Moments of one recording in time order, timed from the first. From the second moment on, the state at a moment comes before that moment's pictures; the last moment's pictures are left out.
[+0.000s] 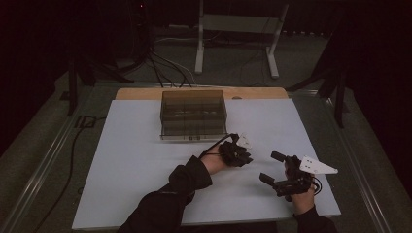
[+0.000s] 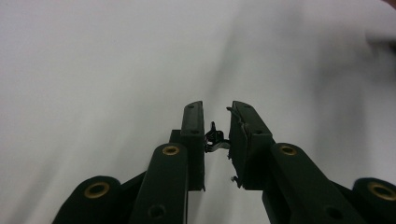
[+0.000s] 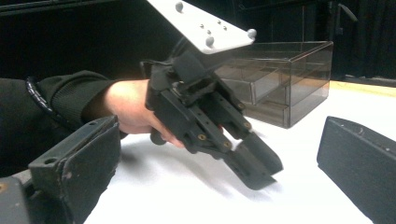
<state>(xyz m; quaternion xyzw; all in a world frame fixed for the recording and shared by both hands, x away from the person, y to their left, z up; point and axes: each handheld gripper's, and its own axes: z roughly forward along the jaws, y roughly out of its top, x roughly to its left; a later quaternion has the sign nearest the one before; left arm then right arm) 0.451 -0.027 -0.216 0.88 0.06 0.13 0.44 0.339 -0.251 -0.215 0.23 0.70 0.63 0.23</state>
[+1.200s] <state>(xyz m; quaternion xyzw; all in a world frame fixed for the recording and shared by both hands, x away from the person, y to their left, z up) 0.432 0.025 -0.184 0.87 0.07 0.14 0.46 0.340 -0.250 -0.215 0.23 0.70 0.63 0.23</state>
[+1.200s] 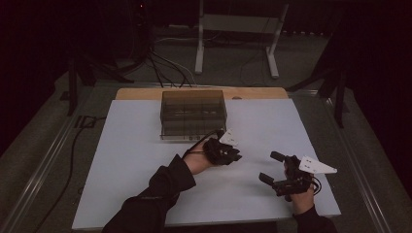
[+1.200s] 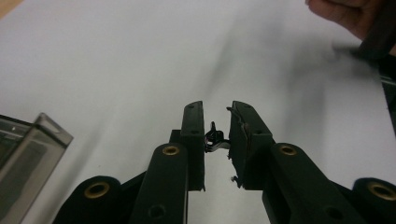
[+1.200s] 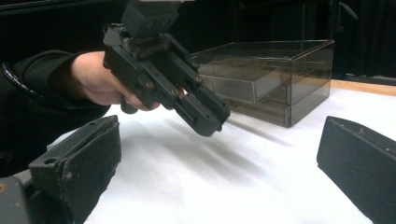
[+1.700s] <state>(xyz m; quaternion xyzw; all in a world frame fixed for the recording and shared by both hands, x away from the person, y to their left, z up) 0.430 0.052 -0.154 0.86 0.07 0.15 0.49 0.340 -0.250 -0.215 0.23 0.70 0.63 0.23</state>
